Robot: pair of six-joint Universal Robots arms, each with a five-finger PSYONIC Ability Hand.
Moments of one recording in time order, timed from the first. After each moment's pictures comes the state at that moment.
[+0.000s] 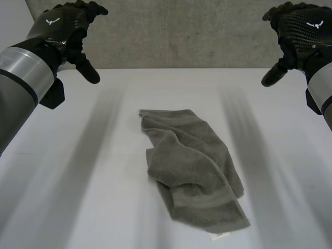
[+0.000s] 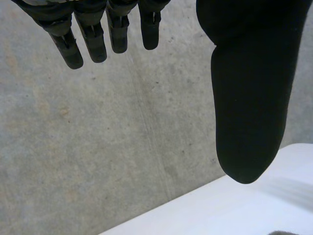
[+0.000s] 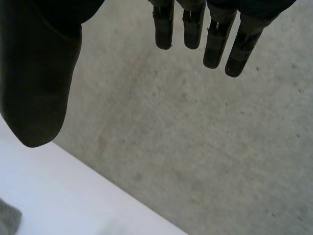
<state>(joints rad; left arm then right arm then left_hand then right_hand) 4.33 -1.69 -1.30 3.09 -1.49 3.10 1.91 -1.52 1.44 -0.05 1.57 2.94 0.20 0.20 0.20 0.20 0.03 0.23 0.25 0.24 0.25 0.06</state>
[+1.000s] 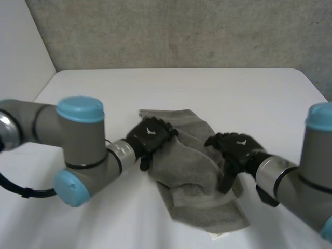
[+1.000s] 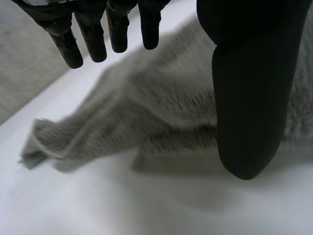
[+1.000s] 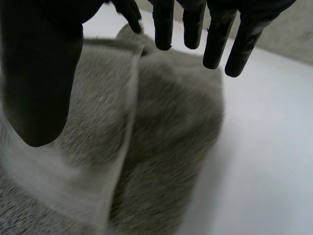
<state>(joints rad) 4.14 -2.26 -1.29 3.13 -1.30 3.60 1.97 -1.26 1.71 0.06 1.33 3.01 0.20 0.20 0.20 0.20 0.03 0.27 0.26 0.26 0.27 0.10</state>
